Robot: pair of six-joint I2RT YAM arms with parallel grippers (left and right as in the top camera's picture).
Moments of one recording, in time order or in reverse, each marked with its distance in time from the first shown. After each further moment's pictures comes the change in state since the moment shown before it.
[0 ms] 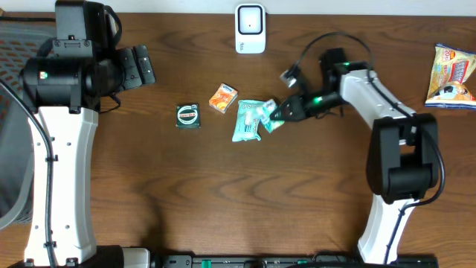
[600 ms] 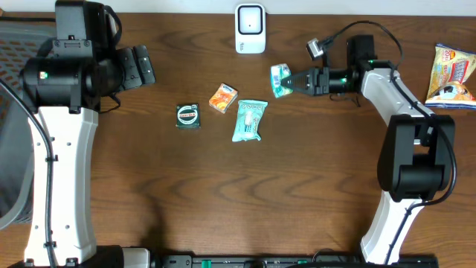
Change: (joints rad) left arm 0.000 0.000 0.000 0.000 0.000 0.000; right arm -0.101 0.000 0.007 0.362 -0.476 0.295
